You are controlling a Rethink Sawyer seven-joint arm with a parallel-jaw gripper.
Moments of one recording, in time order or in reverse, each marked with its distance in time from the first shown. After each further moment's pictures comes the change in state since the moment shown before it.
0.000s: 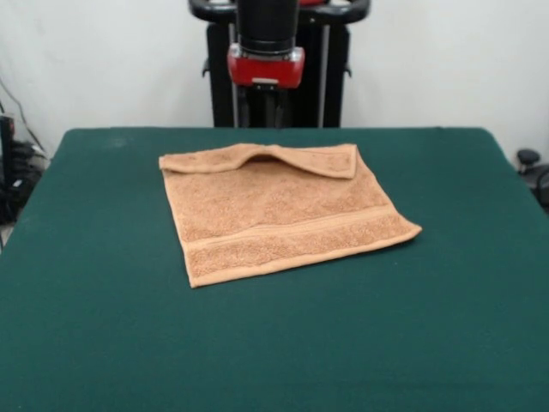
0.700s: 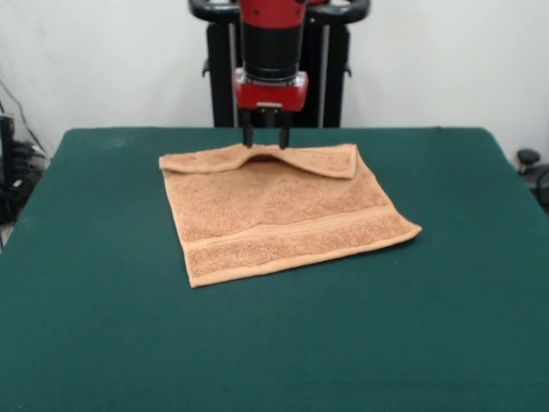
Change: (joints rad) arm 0.049 0.119 -0.027 -0.085 0.007 -0.001 0.000
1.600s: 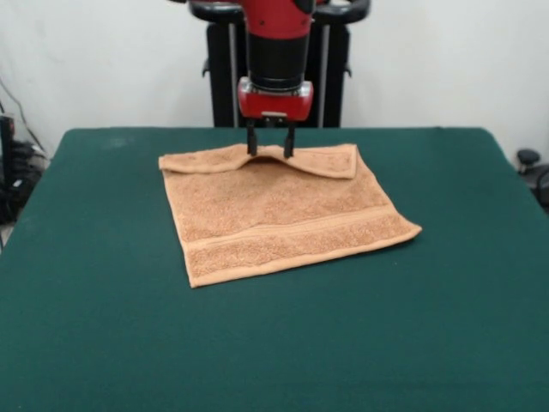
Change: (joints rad) arm 0.032 0.017 -0.015 -0.027 0.036 0.000 0.000
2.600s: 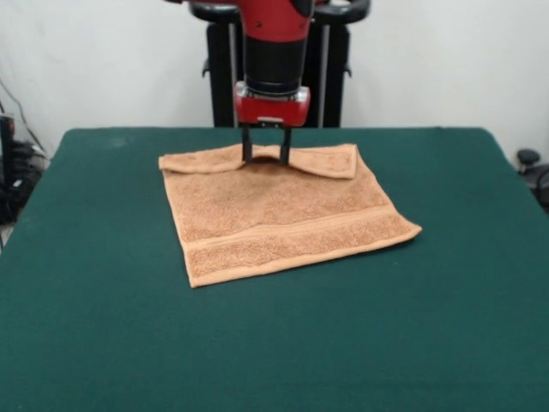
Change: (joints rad) arm 0.007 0.000 -0.004 -0.041 0.000 0.000 0.000
